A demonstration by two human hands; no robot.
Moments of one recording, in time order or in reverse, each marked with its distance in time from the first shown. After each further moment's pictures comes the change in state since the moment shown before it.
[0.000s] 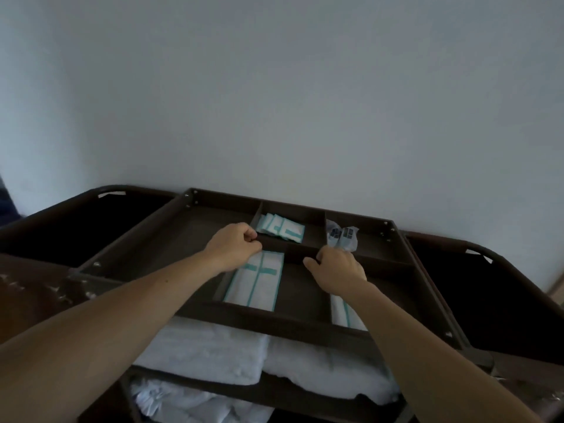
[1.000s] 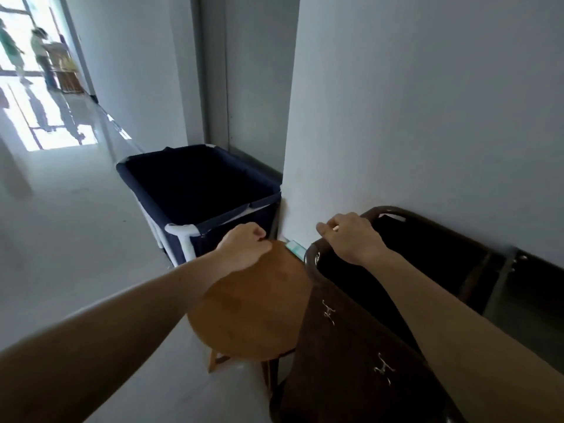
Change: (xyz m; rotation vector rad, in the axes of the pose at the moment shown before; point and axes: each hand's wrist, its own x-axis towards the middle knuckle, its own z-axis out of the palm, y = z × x) left_hand -0.061 -0.452 -0.385 0.029 0.319 -0.625; right_hand 0.070 -0.632 0.172 0.129 -0.205 -0.741
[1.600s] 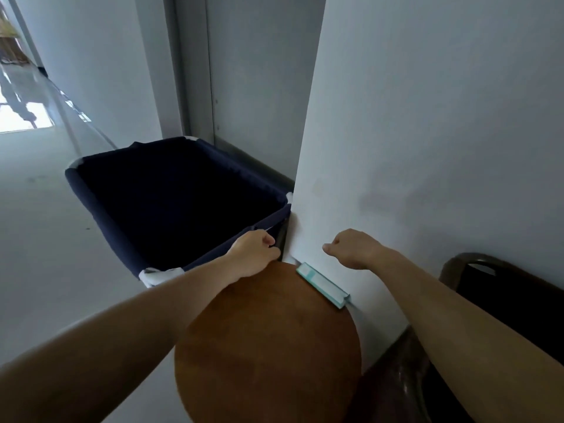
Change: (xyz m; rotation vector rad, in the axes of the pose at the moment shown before) left_hand 0.281 -0.086 -0.024 -0.071 -0.170 -0.022; right_hand 0.285 -0.029 0.102 -0.176 -0.327 0.174
